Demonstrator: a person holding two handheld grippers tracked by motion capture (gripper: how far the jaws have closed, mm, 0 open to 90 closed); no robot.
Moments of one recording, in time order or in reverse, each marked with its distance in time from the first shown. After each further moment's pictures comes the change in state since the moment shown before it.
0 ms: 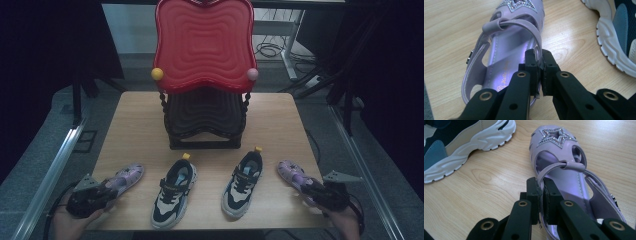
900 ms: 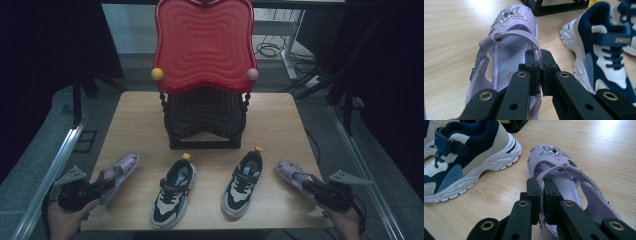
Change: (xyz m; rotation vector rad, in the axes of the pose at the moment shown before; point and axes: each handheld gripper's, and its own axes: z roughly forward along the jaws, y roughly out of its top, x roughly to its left) left arm 0.004 0.020 -0.023 -0.201 -0.082 -0.095; right arm 0.006 0.004 -0.013 -0.138 0.015 0.037
